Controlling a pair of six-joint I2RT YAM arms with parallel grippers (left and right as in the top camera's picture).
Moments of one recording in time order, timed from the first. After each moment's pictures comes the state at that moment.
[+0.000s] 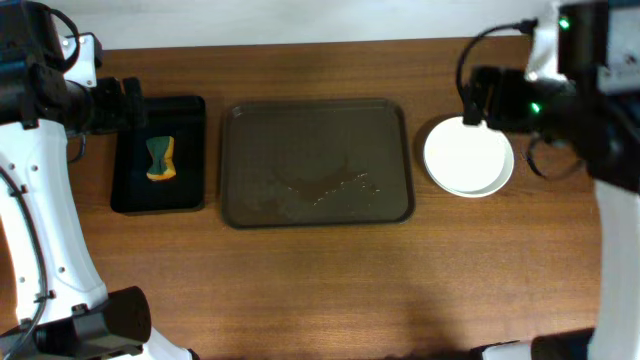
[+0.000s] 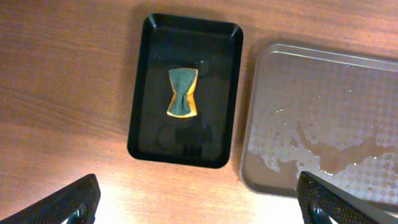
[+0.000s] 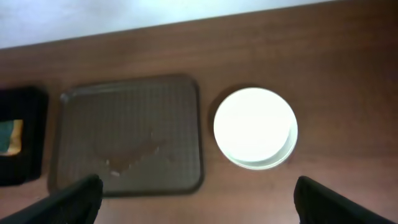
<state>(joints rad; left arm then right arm) 0.21 1.80 2.22 -1.50 0.05 0.03 0.12 1.57 2.27 -1.54 0.02 0.22</state>
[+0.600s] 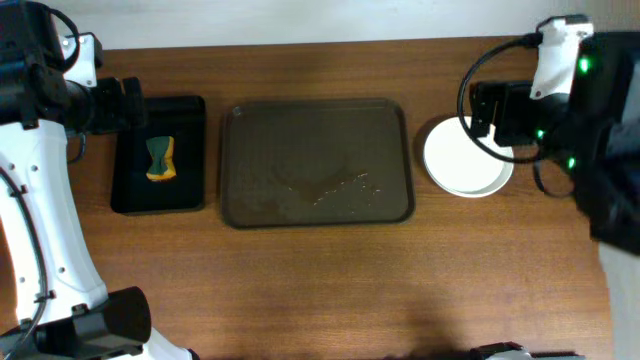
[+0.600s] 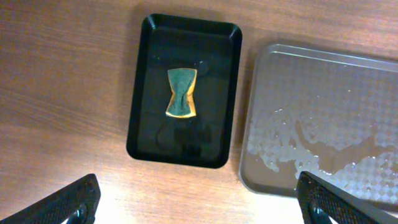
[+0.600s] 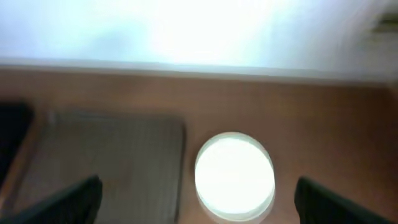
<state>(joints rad) 0.21 1.80 2.22 -1.50 0.05 0.03 0.12 1.32 1.86 -1.12 0.05 0.03</state>
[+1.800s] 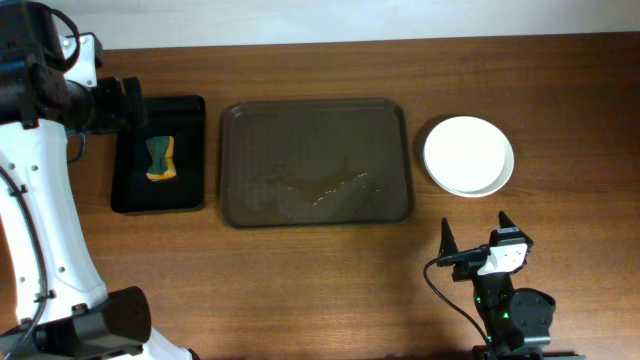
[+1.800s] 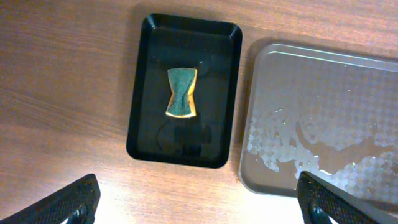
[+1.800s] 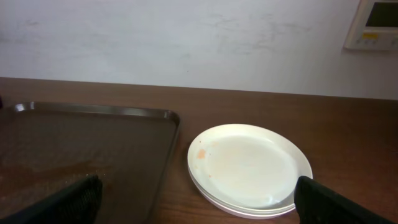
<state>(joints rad) 0.21 1.80 2.22 -1.50 0.05 0.03 0.00 0.02 0.01 -0.07 -0.08 -0.02</state>
